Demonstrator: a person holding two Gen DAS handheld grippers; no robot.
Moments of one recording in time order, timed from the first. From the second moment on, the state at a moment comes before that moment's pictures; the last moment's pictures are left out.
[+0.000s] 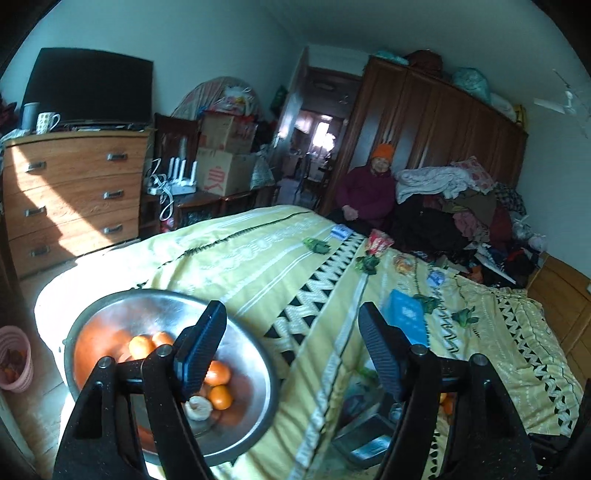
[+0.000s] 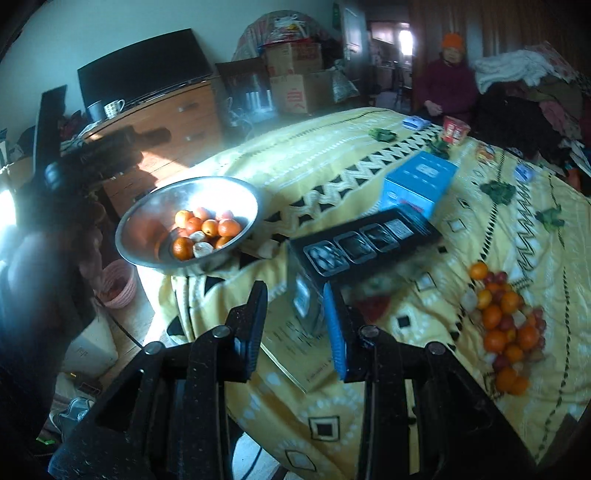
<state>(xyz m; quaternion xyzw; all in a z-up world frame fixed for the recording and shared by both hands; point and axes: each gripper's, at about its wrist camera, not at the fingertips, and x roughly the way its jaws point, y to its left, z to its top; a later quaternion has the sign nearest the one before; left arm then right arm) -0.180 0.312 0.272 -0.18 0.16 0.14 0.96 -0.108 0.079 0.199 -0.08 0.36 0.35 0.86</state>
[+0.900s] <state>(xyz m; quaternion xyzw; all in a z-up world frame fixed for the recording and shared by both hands) -0.083 0.052 0.138 -0.07 0.36 -0.10 0.93 -0.022 -0.121 0.130 -0.03 0.41 0.25 0.88</state>
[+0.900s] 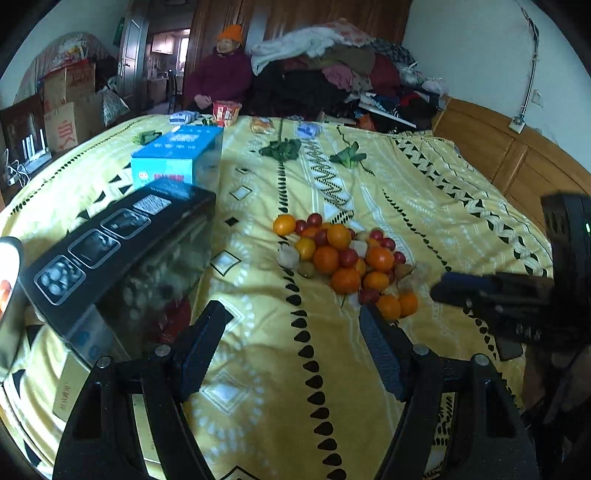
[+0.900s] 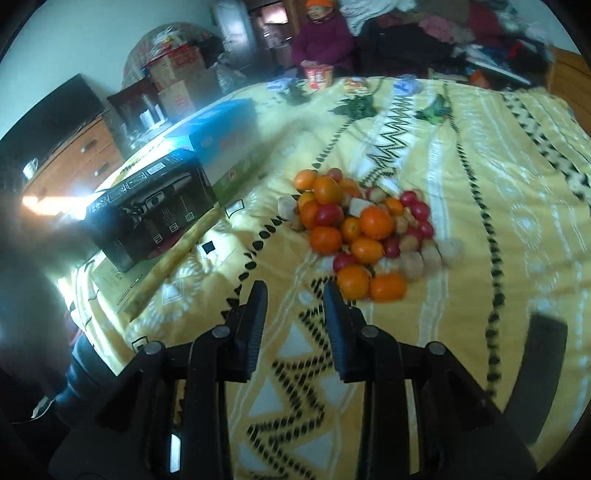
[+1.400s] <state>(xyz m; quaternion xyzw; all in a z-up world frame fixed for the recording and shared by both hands) -0.044 0.057 0.068 -0.10 0.40 -0.12 0.90 0.187 -0.006 0.050 -0.19 0.50 0.31 0.79</state>
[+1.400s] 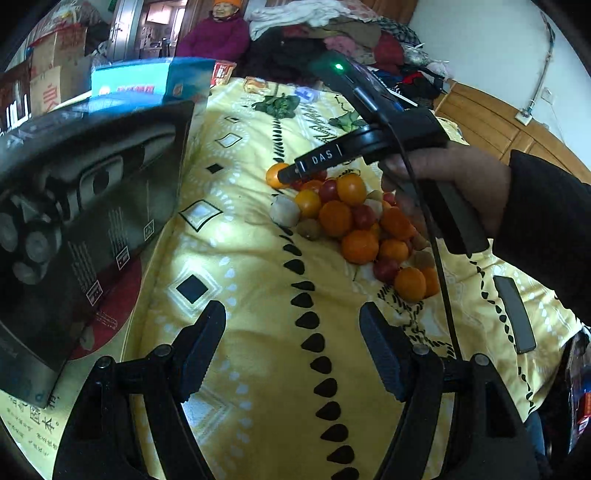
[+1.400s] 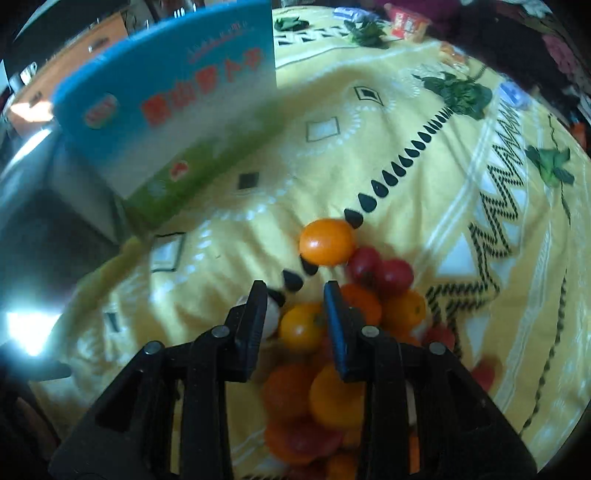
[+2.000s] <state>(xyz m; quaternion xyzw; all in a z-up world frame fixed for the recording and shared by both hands) -0.010 0.051 0.062 -0.10 0.40 -0.11 0.91 0.178 -0.031 0.091 -0.14 0.44 0.29 0.84</state>
